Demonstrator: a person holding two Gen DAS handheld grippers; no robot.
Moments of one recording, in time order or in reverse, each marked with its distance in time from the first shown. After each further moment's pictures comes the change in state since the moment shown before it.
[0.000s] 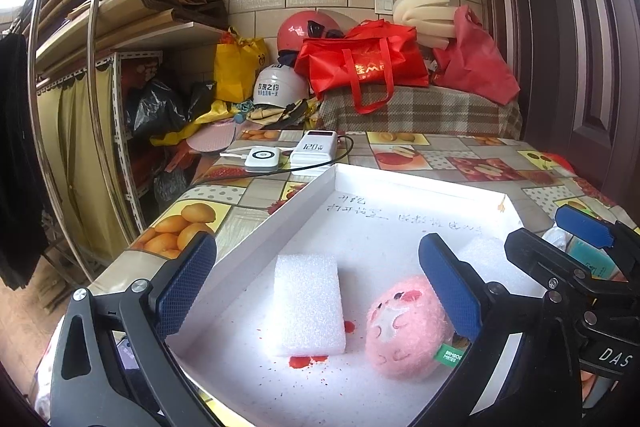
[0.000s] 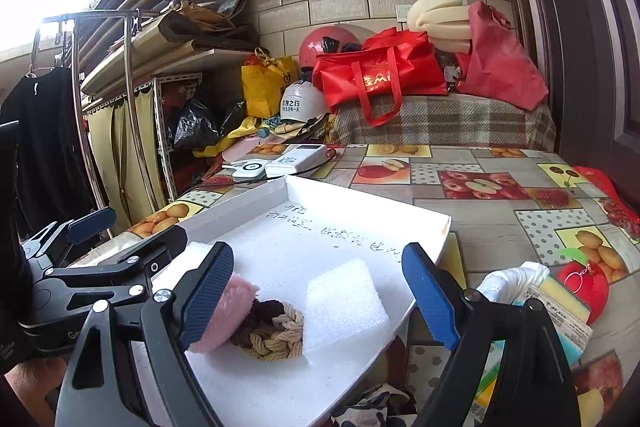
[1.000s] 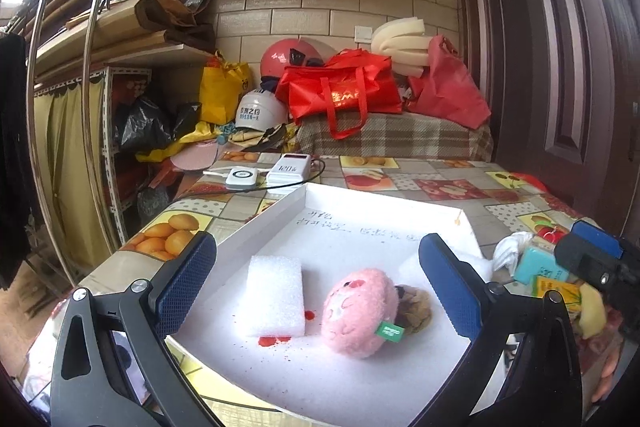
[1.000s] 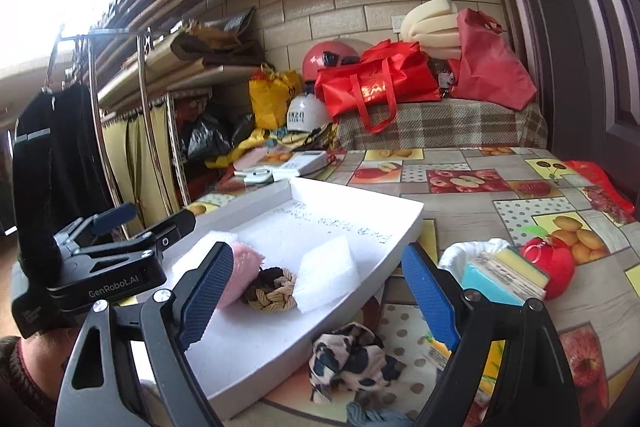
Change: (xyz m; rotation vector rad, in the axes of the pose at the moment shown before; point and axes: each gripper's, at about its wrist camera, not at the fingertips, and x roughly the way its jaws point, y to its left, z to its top) left arm -0.049 -0.017 -0.006 -0.021 -0.118 -0.095; right arm -0.071 -0.028 -0.015 0.066 -0.090 0.042
